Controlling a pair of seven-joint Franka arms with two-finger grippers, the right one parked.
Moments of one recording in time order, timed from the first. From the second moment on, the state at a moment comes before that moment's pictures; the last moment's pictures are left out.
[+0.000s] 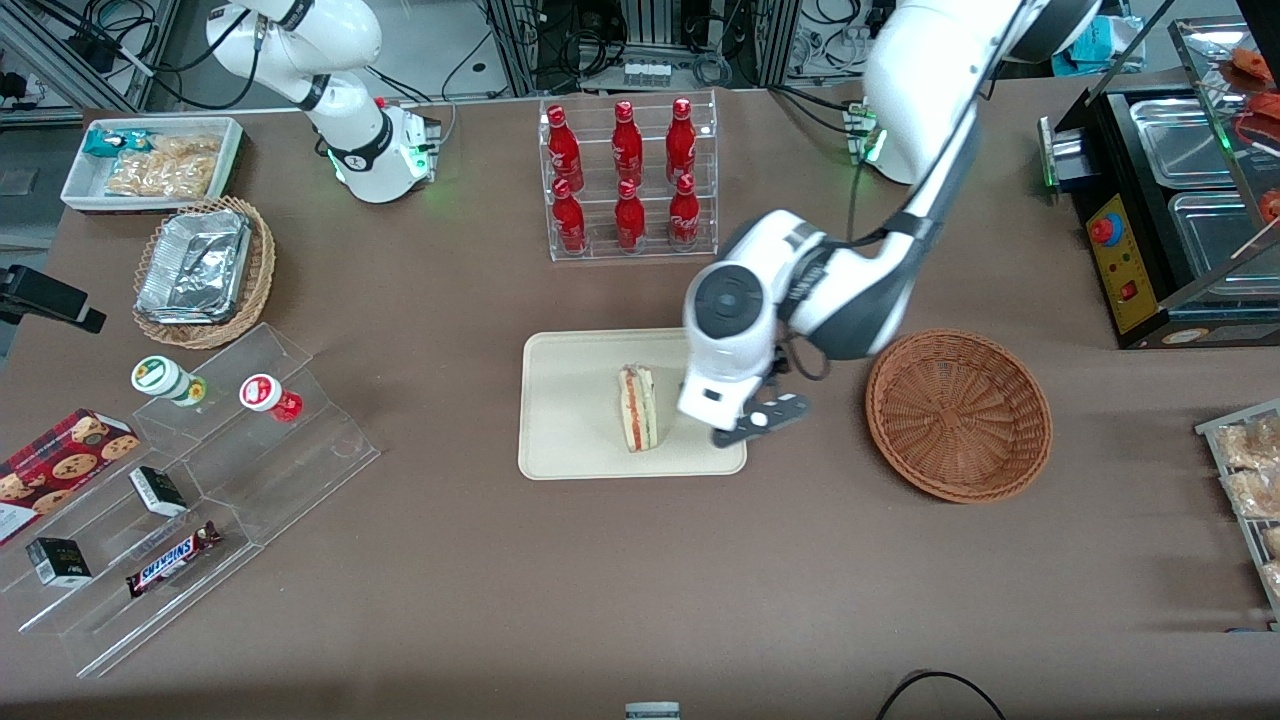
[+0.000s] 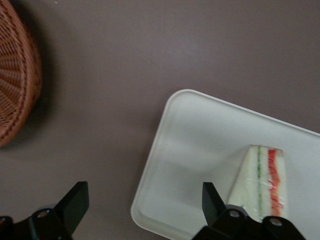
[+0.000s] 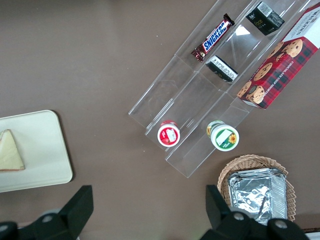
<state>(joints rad) -0.43 0.55 -0.21 -1.48 0.16 1.86 -1.01</state>
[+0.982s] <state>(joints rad) 0.07 0.01 -0.20 -1.81 -0.01 1.58 -0.16</state>
